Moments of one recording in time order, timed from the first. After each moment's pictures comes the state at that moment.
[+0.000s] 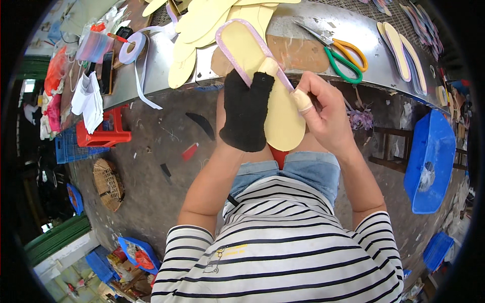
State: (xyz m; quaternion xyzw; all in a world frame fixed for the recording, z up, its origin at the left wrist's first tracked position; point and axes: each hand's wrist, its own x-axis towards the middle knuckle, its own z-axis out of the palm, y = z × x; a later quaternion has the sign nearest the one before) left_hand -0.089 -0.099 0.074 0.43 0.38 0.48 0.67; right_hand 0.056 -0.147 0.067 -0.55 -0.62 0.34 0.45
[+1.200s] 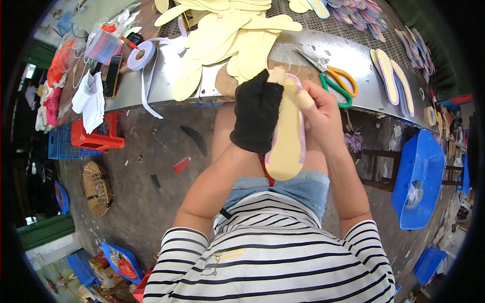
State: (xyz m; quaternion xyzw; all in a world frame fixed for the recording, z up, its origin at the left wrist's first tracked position) left_hand -0.075 -0.083 0.070 0.56 0.37 0.54 0.50; right_hand 0.057 -0.130 0.088 -0.48 -0.52 0.46 0.53
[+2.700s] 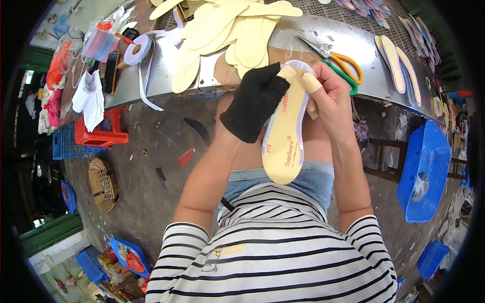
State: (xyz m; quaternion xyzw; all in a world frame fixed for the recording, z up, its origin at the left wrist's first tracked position) left_hand -0.084 -0.077 0.066 0.61 0.31 0.43 0.58; right_hand 0.067 -0.123 0.076 -0.47 -0.48 0.48 0.57
